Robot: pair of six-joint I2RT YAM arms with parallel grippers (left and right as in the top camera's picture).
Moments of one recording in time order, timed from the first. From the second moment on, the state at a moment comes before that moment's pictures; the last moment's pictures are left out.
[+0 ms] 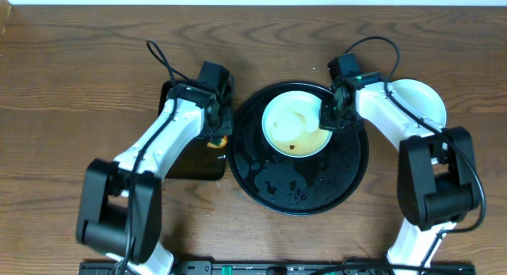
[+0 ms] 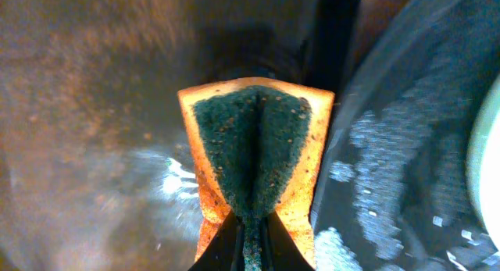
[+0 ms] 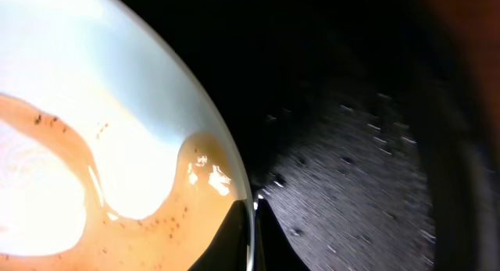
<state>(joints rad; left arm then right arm) -0.31 1.75 1.20 -0.81 0.00 -0.38 0.26 1.96 1.33 -0.82 -0.03 0.41</state>
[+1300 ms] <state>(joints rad) -0.31 1.70 1.20 -0.81 -0.01 -0.38 0.19 2.00 1.33 -0.70 -0.17 0.17</state>
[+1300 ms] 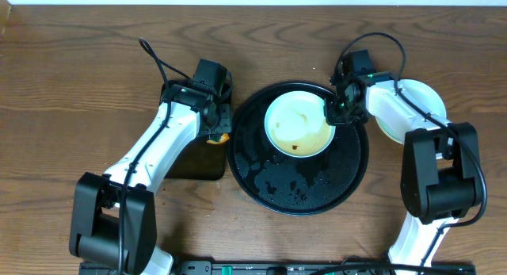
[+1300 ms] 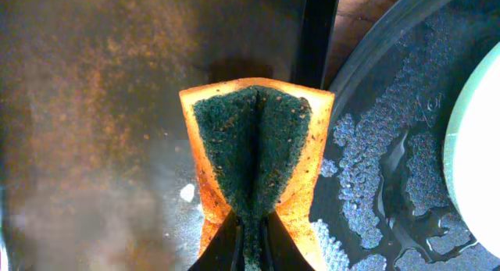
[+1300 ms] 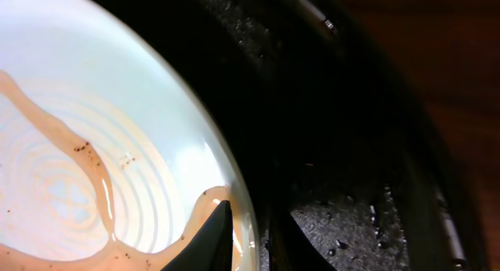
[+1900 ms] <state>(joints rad) -0.31 1.70 1.20 -0.81 -0.01 -0.38 0.18 2.00 1.30 -0.66 -0.34 0.17</state>
